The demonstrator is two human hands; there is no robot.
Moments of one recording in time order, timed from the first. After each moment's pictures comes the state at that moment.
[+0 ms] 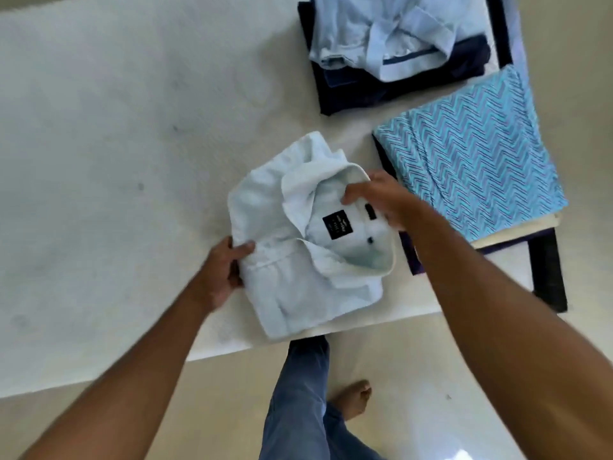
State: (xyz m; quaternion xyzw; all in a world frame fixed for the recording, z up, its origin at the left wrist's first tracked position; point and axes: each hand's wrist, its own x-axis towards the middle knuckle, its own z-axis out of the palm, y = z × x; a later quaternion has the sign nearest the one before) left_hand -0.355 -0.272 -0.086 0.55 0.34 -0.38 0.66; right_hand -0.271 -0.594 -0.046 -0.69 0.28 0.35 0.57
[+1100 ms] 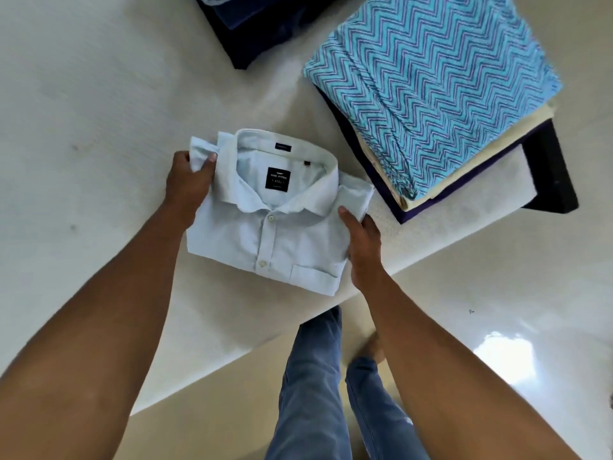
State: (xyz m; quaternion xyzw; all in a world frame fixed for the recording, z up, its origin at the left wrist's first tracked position) left_hand -0.202 -0.329 -0.169 0.86 0.13 -0.32 0.37; right_hand -0.433 -0.558 -0.151 -0.46 0.60 0.08 0.65
